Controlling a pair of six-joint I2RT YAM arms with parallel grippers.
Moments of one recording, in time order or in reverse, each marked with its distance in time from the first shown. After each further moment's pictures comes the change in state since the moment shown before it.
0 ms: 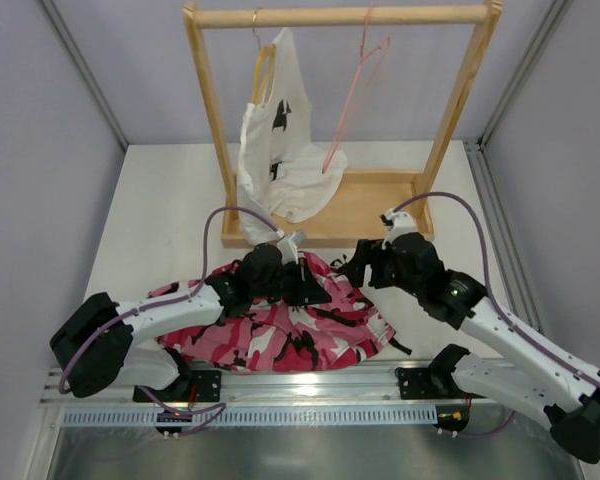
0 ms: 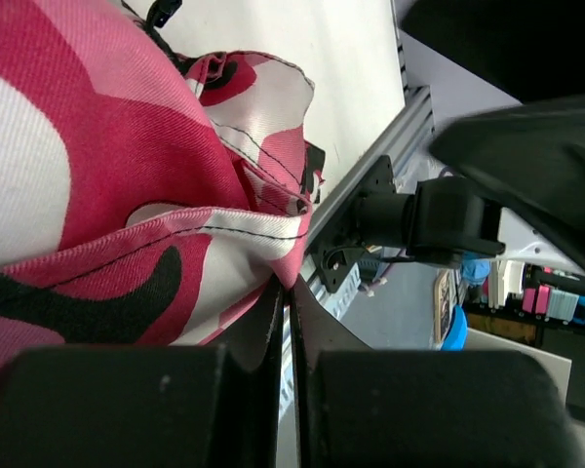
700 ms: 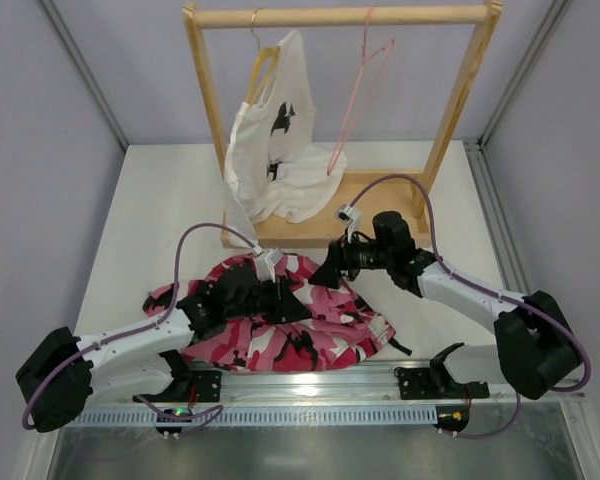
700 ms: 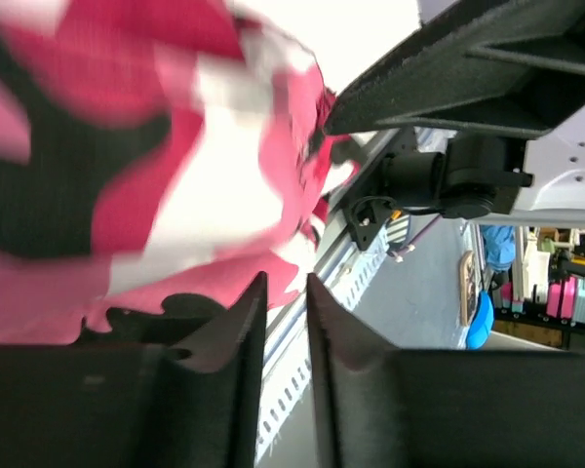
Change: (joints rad) left arm -0.016 -0.280 -0.208 -0.053 -0.033 0.029; right arm -0.179 0.499 -0.055 0.600 -0.875 -0.263
